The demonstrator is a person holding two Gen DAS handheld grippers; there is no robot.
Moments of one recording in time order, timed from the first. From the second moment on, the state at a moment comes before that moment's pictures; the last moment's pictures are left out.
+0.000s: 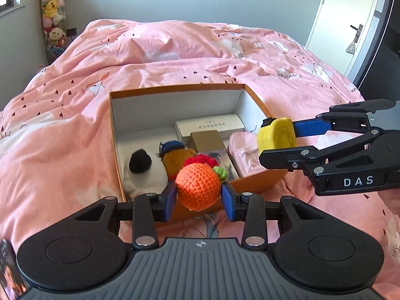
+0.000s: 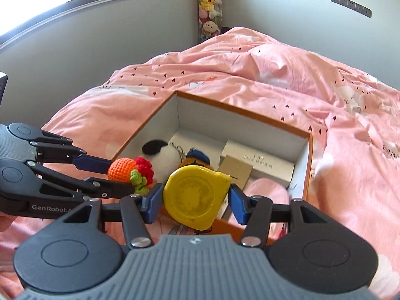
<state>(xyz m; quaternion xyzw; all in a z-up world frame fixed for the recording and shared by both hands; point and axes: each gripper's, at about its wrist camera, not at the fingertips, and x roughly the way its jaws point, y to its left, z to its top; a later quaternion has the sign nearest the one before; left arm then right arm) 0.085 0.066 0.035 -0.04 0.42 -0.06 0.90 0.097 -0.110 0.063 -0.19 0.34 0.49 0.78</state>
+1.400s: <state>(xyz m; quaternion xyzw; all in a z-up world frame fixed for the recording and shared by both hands) 0.246 0.084 -0.046 0.41 0.51 -0.16 0.74 0.270 0.054 -0.035 -0.04 0.55 0.47 0.69</state>
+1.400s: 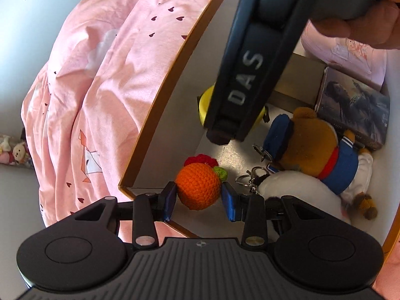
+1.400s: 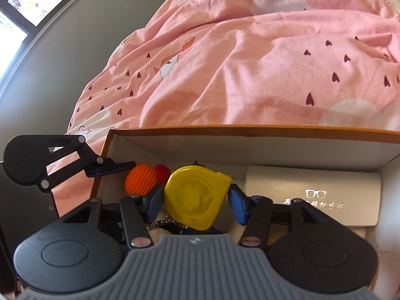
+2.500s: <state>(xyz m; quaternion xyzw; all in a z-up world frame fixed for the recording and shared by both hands) 0.241 0.094 -0.013 0.40 0.49 -0.16 0.76 0.261 0.079 -0.049 -0.11 0.54 0.45 0.70</state>
